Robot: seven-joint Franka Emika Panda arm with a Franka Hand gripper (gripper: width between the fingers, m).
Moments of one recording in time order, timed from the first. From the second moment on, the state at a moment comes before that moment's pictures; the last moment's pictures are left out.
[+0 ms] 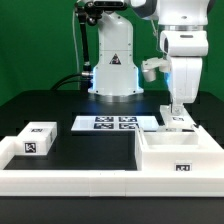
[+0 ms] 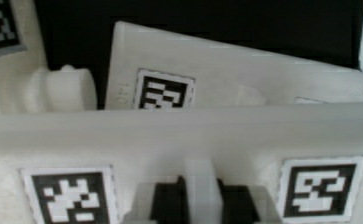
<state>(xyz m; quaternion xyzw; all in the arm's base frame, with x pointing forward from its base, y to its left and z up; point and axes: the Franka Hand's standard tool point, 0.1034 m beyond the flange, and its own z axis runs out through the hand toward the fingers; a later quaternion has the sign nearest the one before) 0.461 0.119 0.062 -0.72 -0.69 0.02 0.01</state>
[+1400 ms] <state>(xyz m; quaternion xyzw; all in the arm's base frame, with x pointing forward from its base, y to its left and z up) 0.513 0.125 0.058 -0.71 -0.71 -0.01 0.01</state>
